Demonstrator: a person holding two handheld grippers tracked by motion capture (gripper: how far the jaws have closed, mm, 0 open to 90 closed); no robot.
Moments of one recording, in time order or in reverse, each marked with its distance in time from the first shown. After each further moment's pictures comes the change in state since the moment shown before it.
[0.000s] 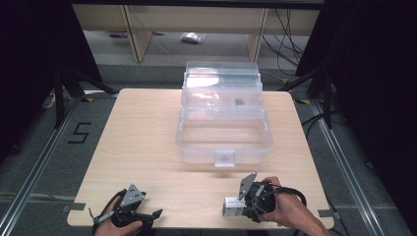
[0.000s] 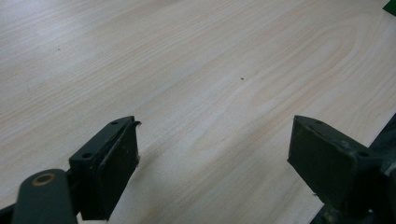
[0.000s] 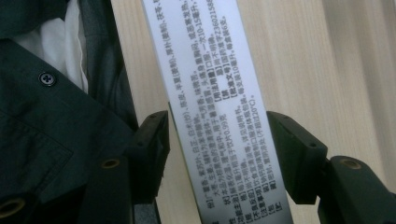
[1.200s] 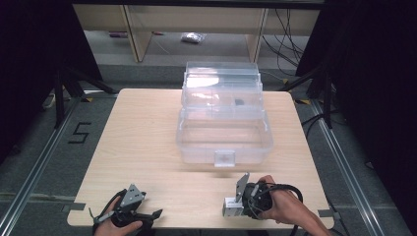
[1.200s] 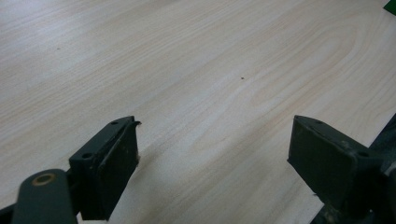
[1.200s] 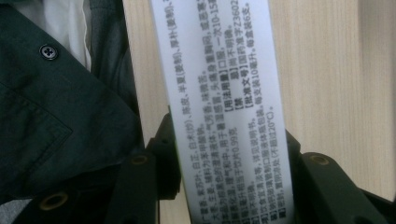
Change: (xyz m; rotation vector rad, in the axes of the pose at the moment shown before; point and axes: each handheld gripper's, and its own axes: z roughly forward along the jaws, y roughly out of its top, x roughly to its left) left arm 0.001 0.000 0.000 0.004 0.001 0.005; right arm -0.002 0.007 0.008 0.112 0.017 -0.039
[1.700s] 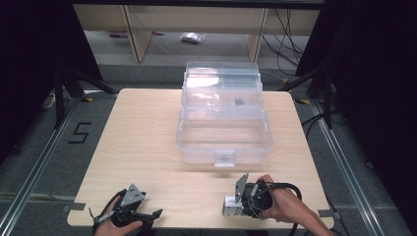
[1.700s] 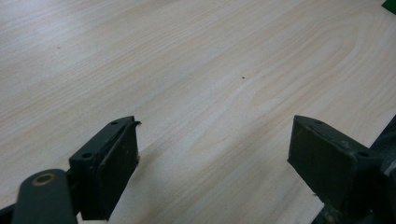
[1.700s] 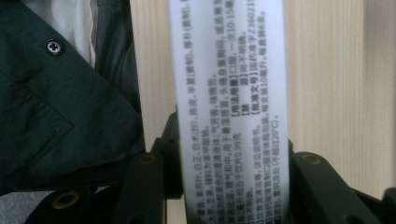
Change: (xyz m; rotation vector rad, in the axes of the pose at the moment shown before) left arm 0.001 0.000 -0.001 0.008 -0.007 0.007; right arm -0.004 0.002 0.001 -0.018 0.008 -0.093
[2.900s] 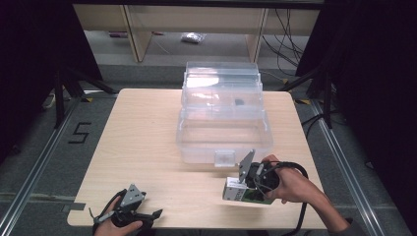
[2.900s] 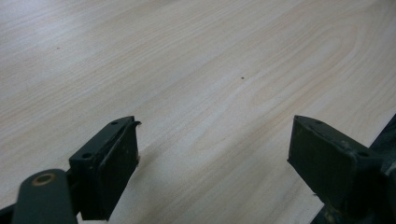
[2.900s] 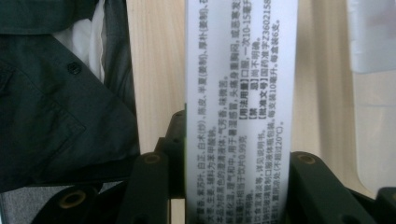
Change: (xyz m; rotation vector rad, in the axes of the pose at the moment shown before) left arm 0.000 0.000 0.000 0.002 -0.001 0.003; right arm -0.026 0.007 -0.059 -0.030 0.019 0.044
